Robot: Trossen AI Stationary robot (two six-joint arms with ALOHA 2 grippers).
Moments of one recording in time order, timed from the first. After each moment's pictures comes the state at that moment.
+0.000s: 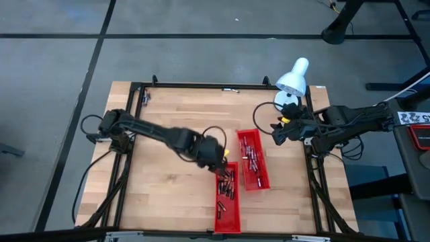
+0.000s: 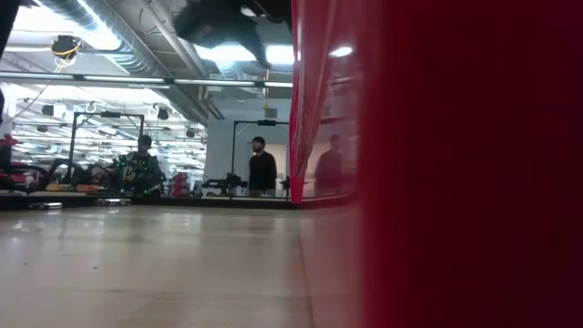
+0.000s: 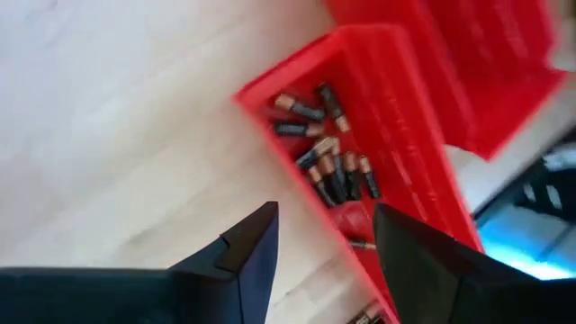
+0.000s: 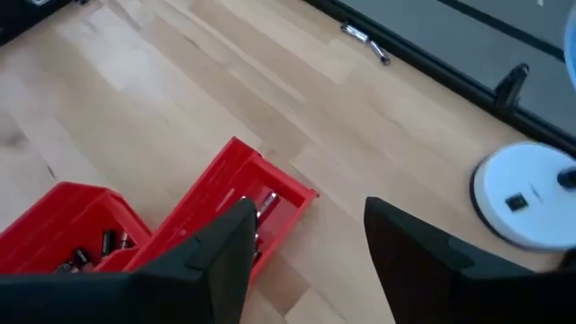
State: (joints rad) left arm -0.23 1.84 1.68 -0.96 -0.06 -1.26; right arm 0.24 1.08 1.27 -1.24 0.56 0.93
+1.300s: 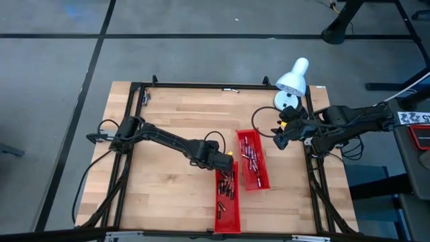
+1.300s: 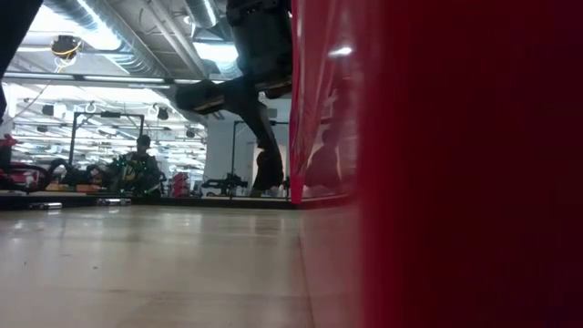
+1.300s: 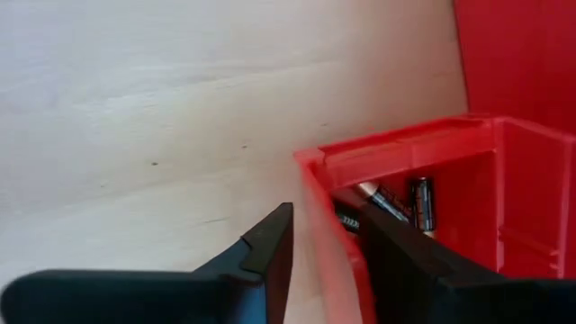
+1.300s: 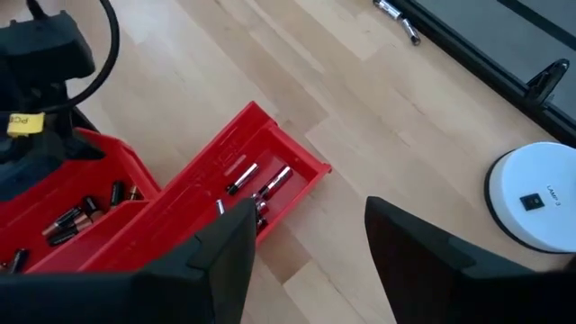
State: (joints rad) left arm -0.23 2.06 1.65 -0.88 -0.20 -1.61; right arm 0.24 1.08 1.27 -1.25 0.46 0.82
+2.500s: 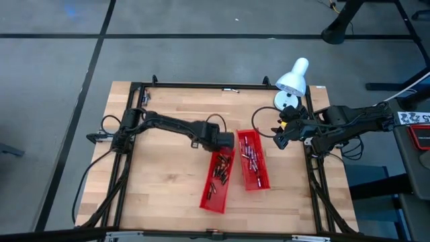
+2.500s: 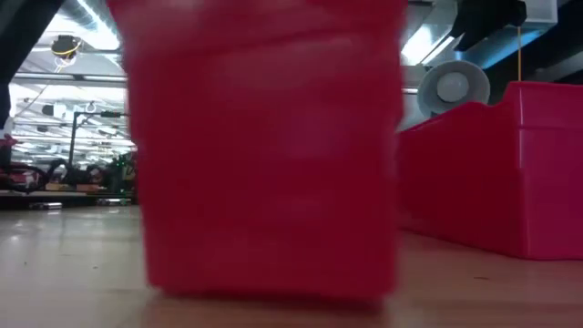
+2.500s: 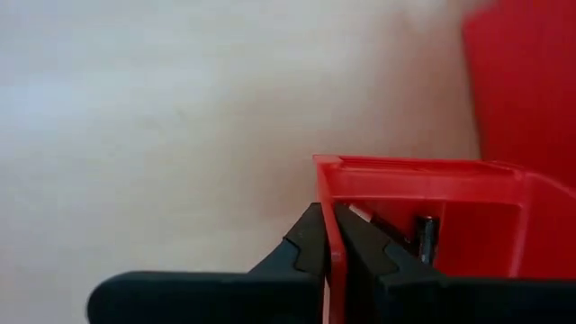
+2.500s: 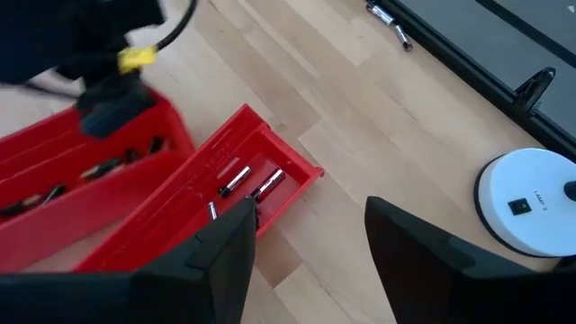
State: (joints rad) left arm -0.04 2.06 1.65 -0.93 -0.20 -1.45; right arm 0.24 1.08 1.27 -1.25 0.48 0.81
